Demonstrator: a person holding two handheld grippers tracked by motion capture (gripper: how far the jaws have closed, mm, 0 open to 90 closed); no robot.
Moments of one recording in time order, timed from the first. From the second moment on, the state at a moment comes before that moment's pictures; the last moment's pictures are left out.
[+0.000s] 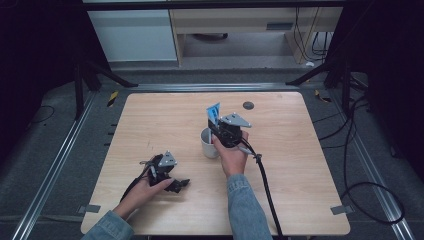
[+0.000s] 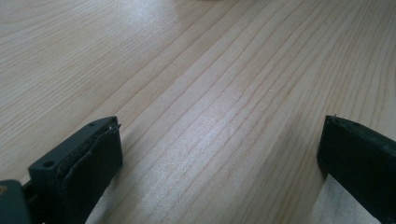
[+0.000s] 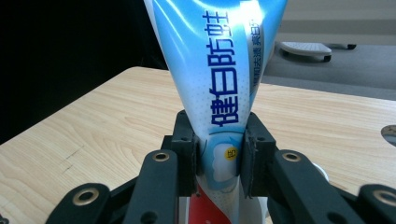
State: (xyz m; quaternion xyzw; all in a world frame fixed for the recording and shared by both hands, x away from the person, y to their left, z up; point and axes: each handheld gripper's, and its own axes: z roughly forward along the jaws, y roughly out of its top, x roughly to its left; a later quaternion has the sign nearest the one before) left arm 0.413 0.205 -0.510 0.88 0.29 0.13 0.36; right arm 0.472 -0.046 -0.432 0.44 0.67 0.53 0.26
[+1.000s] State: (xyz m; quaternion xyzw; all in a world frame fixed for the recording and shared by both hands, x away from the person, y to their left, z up) left arm 0.413 0.205 -0.511 0.88 0.29 0.13 0.36; right arm 0.475 -0.053 -0.427 0.45 0.68 0.53 0.24
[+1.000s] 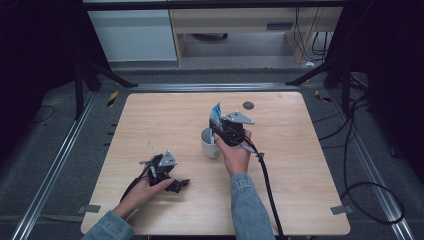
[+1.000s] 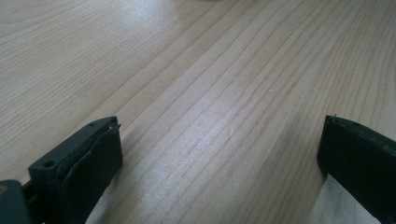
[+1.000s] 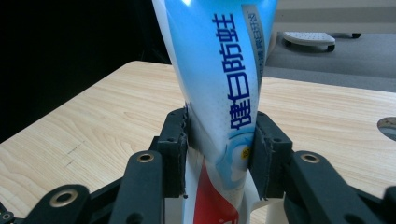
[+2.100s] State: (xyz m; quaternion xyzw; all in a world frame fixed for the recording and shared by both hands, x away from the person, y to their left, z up) left arm 0.413 0.205 -0.510 0.88 0.29 0.13 0.36; right arm 0.469 -0.050 -0.420 0.44 0.69 0.52 0.25
